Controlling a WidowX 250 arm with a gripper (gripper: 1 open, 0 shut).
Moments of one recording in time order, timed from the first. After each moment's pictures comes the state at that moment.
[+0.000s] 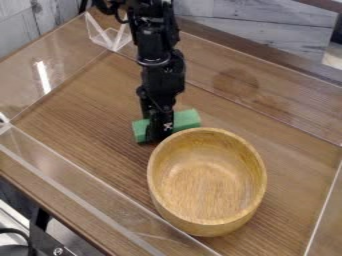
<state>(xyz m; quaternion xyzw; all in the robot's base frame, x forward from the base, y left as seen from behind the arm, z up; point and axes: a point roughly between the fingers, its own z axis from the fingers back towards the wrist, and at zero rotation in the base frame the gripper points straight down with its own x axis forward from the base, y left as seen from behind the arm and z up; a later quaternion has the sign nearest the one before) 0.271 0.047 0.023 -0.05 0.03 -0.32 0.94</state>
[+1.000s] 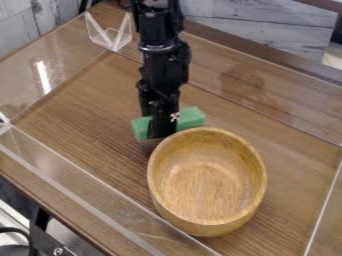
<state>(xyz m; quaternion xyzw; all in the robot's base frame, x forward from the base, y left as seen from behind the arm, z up) 0.262 0.028 0.054 -0.08 0.06 -0.29 0.95</state>
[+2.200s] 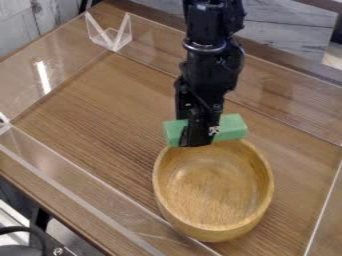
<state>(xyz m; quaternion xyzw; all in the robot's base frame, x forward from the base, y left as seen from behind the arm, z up) 0.246 -0.028 0.078 -0.04 0.06 -0.35 0.93</state>
